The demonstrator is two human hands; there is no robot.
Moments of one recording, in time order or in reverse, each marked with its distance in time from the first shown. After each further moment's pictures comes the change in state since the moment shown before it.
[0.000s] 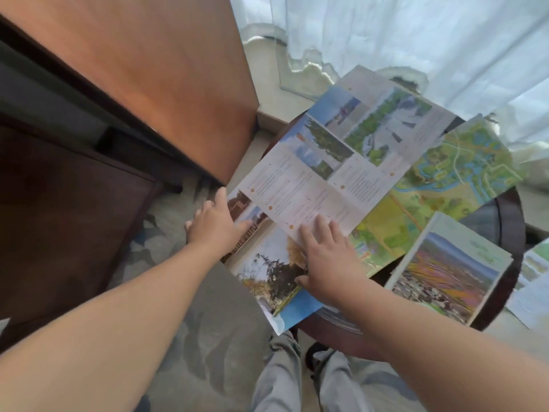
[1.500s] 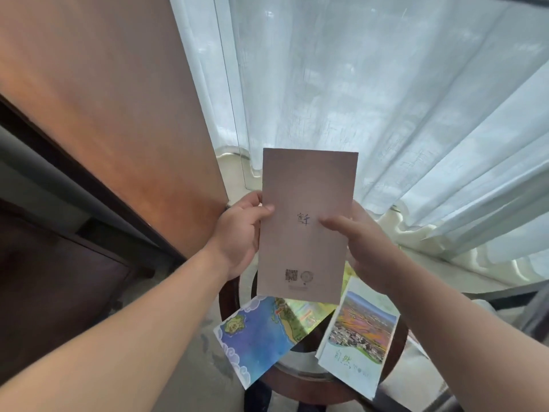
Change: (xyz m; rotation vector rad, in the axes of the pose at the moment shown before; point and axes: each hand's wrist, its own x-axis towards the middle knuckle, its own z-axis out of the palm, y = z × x) left_hand -0.127 0.134 -0.191 -1.623 -0.419 0.476; right_hand -0.135 0.027 -0.226 1.446 0.389 -0.137
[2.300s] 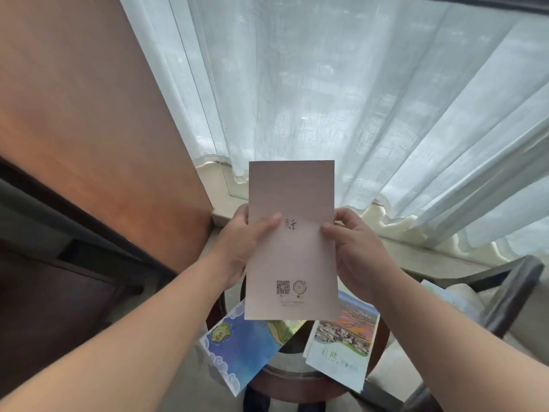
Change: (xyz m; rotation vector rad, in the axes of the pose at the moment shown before) left_hand 0.007 -0.018 0.036 0.210 0.046 -0.086; right_hand -0.025 0.002 -0.021 0.225 0.175 0.040
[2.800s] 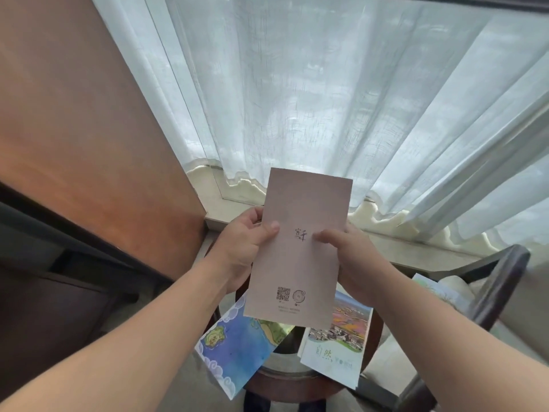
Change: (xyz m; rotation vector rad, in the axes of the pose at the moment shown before) left_hand 0.000 -0.003 0.023 -0.050 -0.096 0.024; right_hand -0.005 0.003 -0.021 -0.032 0.023 0.104
